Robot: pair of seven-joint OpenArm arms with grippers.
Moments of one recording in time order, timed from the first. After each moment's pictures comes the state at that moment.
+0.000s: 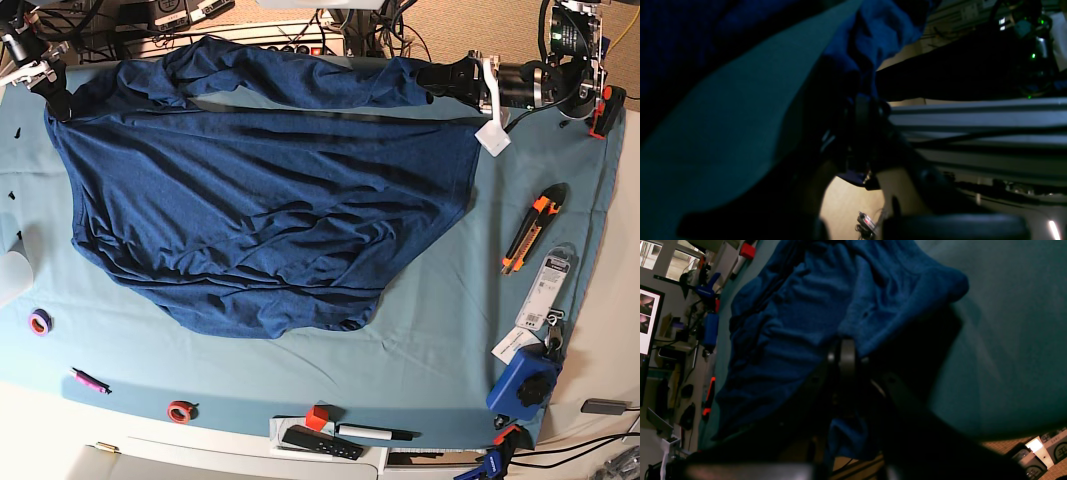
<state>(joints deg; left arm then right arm) 19.5 -22.5 -5.7 89.5 -82.7 -43.5 81.3 -21.8 14.7 72.1 85.4 79.0 39.6 -78.2</state>
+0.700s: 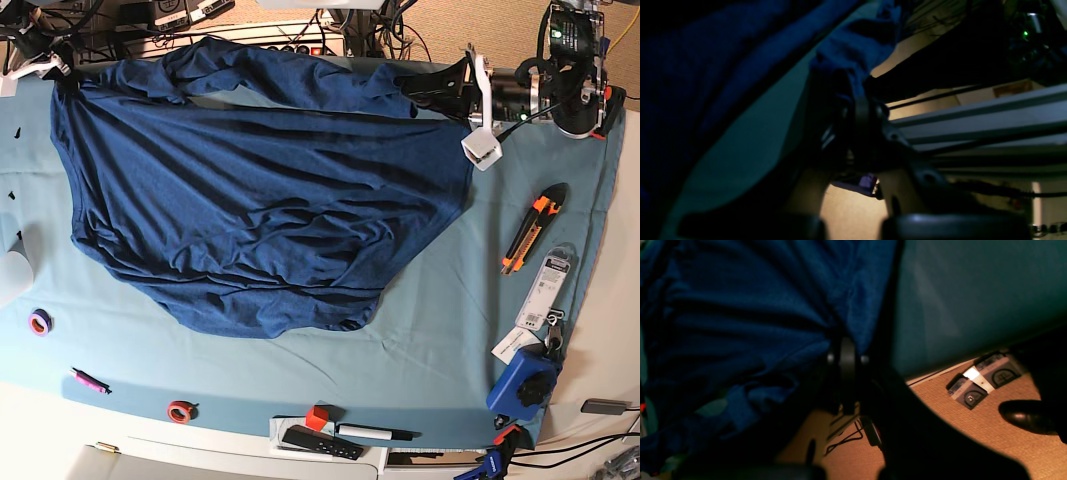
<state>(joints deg) 19.5 -22.5 -5.6 106.6 -82.6 -43.5 81.6 -21.8 14.7 72.1 85.4 60.0 37.0 -78.2</state>
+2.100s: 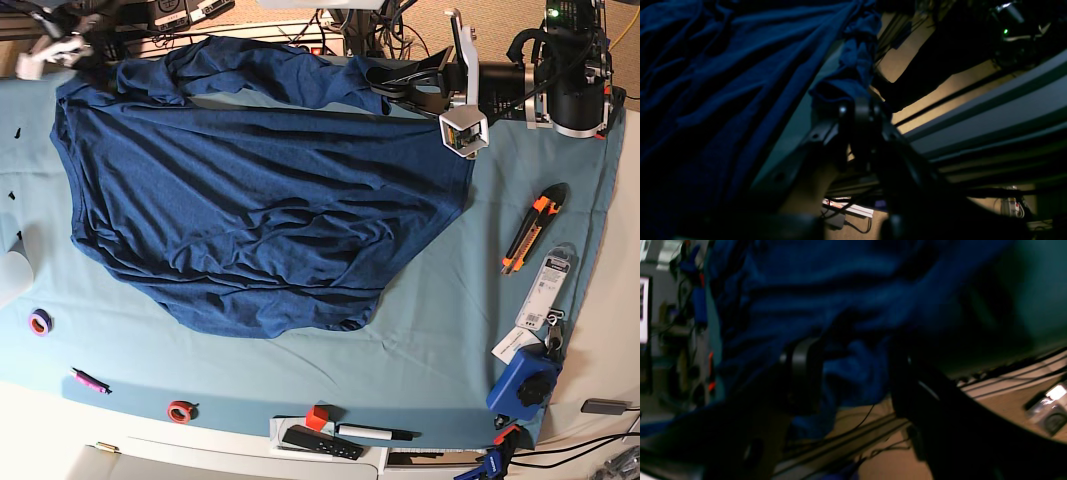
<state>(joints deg) 19.5 -21.4 -5.6 126.8 -82.6 -43.5 82.1 -27.6 9.0 65.8 85.4 77.6 39.7 -78.2</state>
